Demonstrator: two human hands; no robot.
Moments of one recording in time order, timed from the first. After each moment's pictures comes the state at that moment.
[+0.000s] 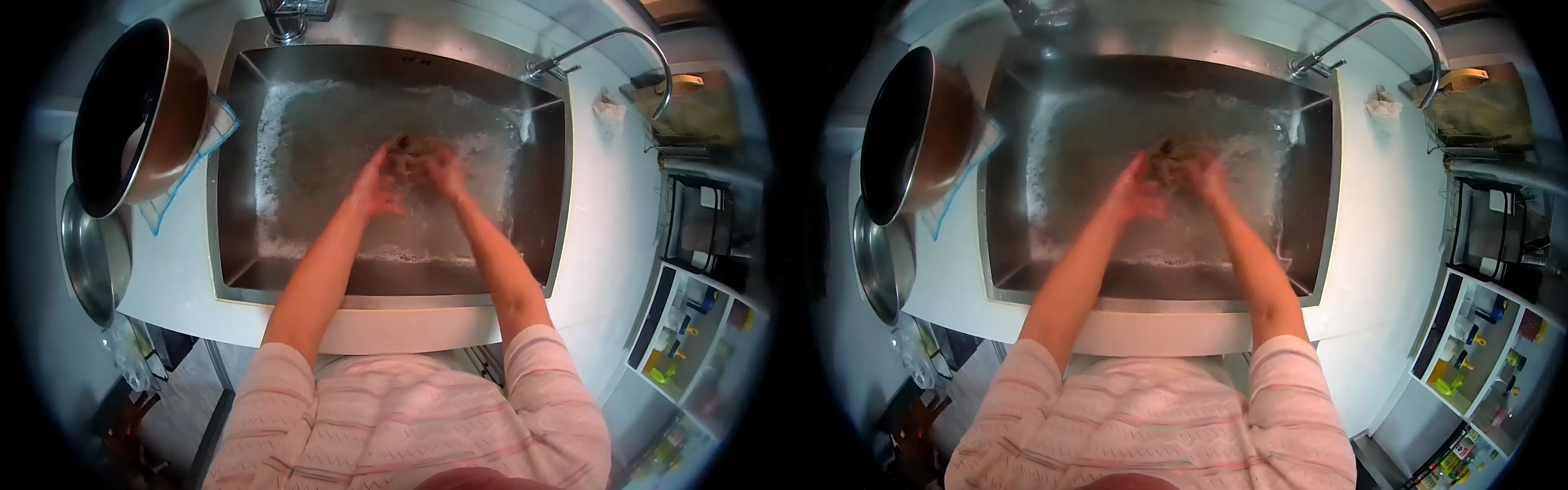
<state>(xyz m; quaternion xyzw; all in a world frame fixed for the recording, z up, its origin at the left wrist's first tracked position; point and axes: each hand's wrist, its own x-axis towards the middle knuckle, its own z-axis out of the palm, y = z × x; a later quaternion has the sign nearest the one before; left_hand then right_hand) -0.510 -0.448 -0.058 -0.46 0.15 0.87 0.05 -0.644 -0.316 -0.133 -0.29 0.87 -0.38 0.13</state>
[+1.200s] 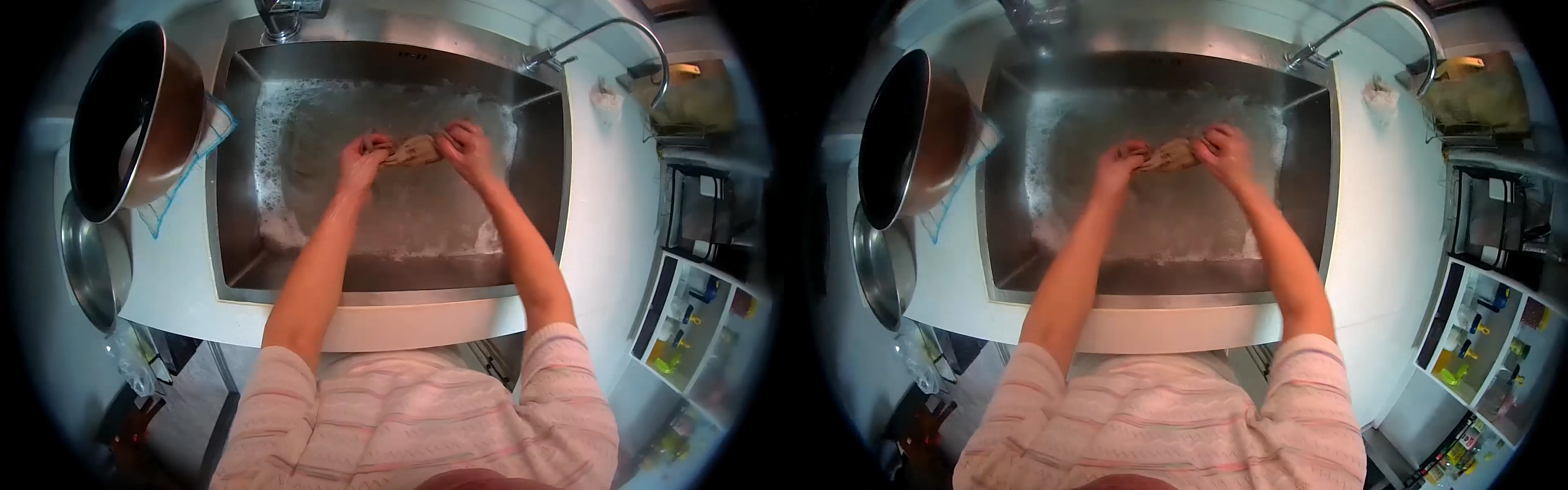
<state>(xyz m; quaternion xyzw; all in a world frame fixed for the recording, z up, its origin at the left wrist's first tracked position) -0.508 -0.460 -0.067 -0.42 0.45 0.77 -0.15 -0.678 -0.323 -0.038 -0.47 0.82 -0.33 0.07</state>
